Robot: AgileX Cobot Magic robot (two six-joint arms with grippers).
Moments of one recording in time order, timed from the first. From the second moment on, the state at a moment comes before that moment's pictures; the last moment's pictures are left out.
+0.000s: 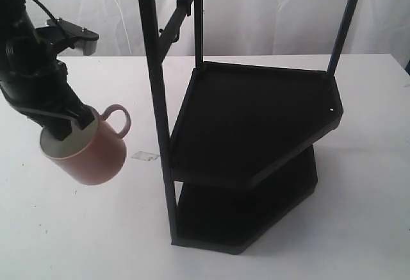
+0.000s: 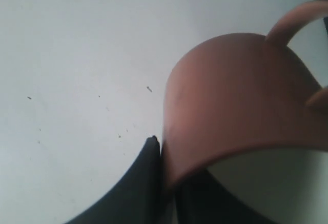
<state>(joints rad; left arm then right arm) -0.28 1.57 -1.32 0.01 1.20 0.19 -0.06 0.01 0.00 -0.16 0.32 0.06</state>
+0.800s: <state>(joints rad) -0.28 1.80 -1.46 0.01 1.20 0.26 0.01 0.01 0.00 -0.16 0.32 0.06</state>
